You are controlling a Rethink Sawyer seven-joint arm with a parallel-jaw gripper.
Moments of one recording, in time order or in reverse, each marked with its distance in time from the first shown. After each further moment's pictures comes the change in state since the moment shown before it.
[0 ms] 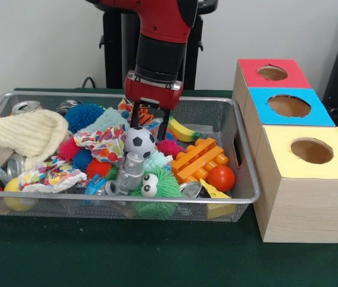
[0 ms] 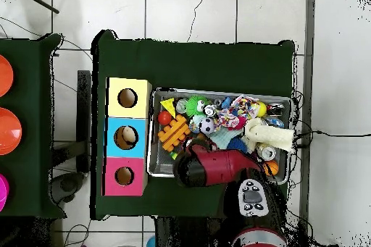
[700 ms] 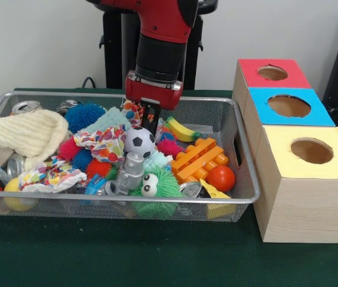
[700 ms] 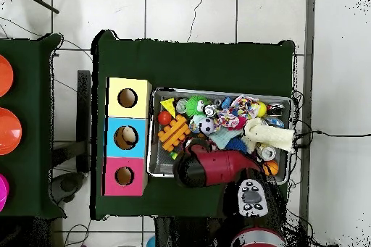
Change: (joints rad) arm 0.006 0.002 -0.005 0.000 0.000 -0.011 0.000
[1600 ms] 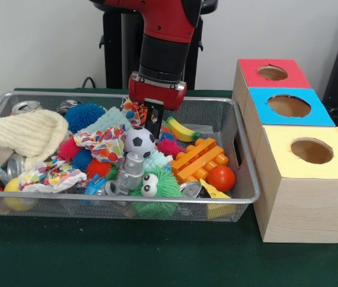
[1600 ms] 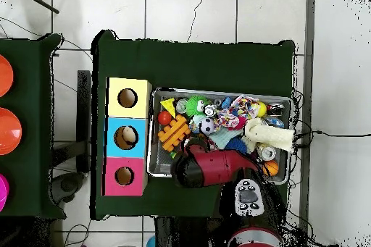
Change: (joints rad) arm 0.011 0.001 -0.001 0.000 -0.005 -0.023 0.000
